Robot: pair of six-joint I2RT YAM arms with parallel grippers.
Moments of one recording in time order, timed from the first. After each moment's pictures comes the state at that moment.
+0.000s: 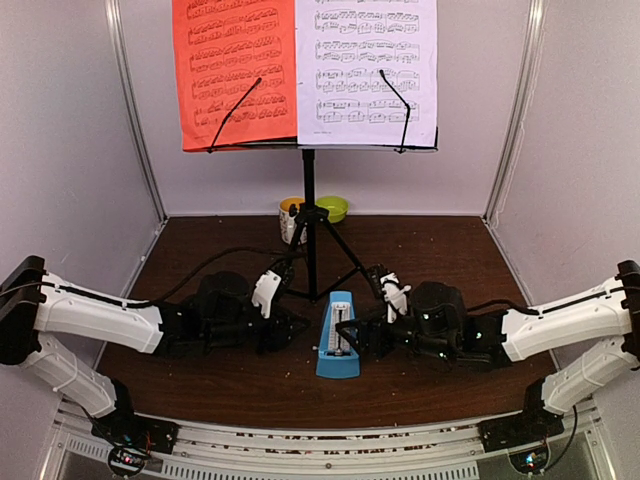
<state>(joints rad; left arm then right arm) -1.03 1.41 0.64 0.33 -0.04 -0.32 1.12 1.34 0.61 0.35 0.18 0.48</state>
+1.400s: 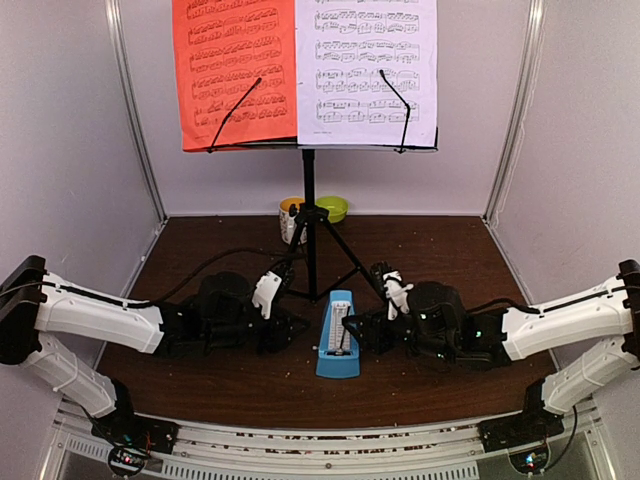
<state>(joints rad) -1.03 1.41 0.64 0.32 -0.04 -0.31 1.12 1.35 0.64 0.30 0.25 0.55</state>
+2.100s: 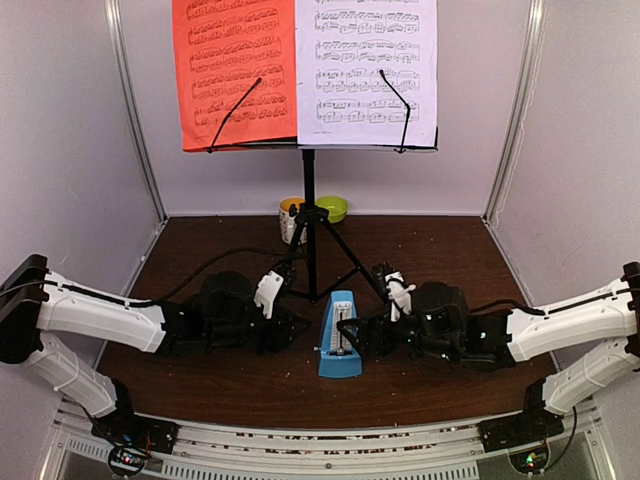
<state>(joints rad) -1.03 1.43 0.65 0.32 -0.04 -0.31 1.13 1.31 0.61 0.31 0.23 0.53</state>
